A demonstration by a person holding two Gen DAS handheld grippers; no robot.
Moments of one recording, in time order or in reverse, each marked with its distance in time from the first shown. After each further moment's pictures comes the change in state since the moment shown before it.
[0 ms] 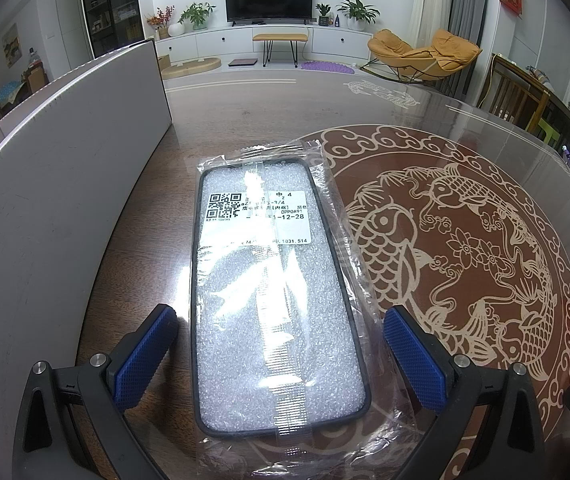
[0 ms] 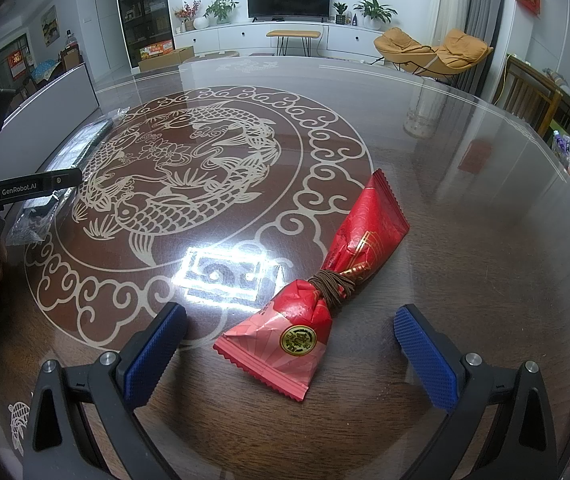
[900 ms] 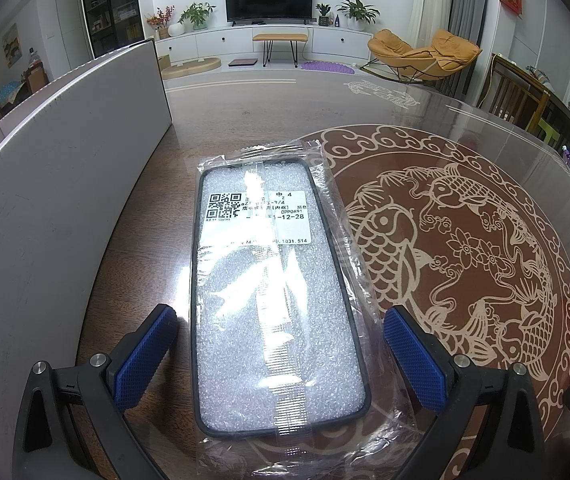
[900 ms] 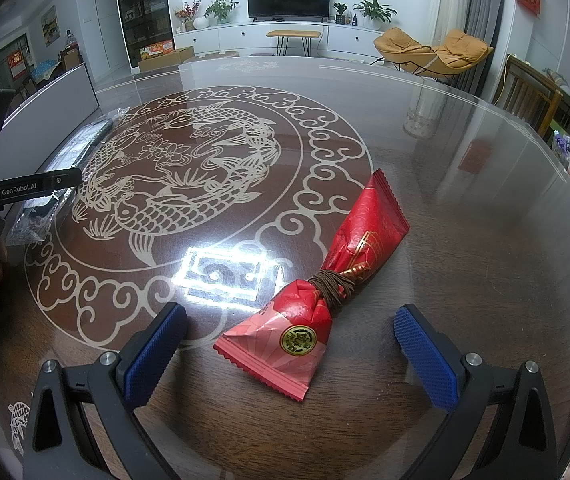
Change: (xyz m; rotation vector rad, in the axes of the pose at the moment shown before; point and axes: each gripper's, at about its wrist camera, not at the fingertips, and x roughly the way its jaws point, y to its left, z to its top) left arm 0.001 -0.001 0.000 0.000 0.000 0.000; right arm 0.000 0.000 0.000 0.002 0.000 0.002
